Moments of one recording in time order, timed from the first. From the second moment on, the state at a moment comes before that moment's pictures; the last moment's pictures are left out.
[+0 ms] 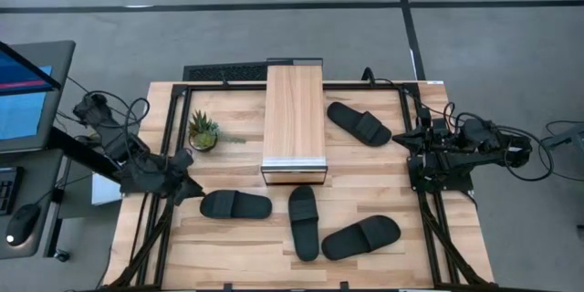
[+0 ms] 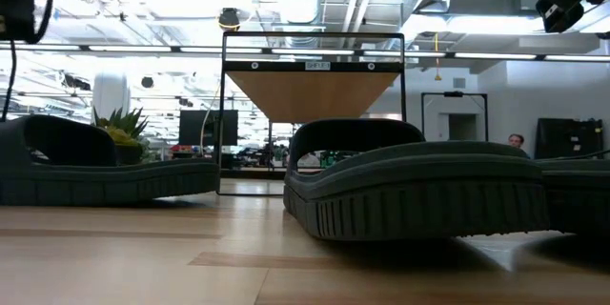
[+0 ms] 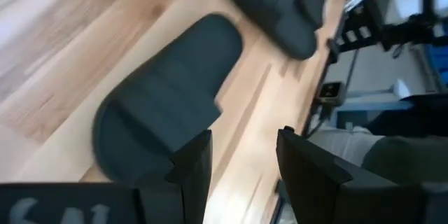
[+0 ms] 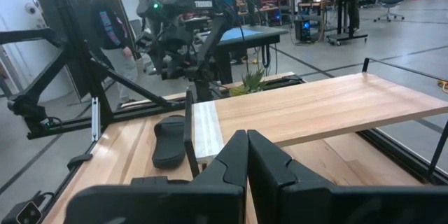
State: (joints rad) left arm -0.74 0.56 0.67 -0.89 -0.32 -1.41; right arm 0.14 0.00 0.49 -0.55 0.23 0.13
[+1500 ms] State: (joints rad) left arm -0.73 0.92 0.44 -0.55 -0.29 -2.10; right arm 0.14 0.00 0.49 -0.55 0.23 0.13
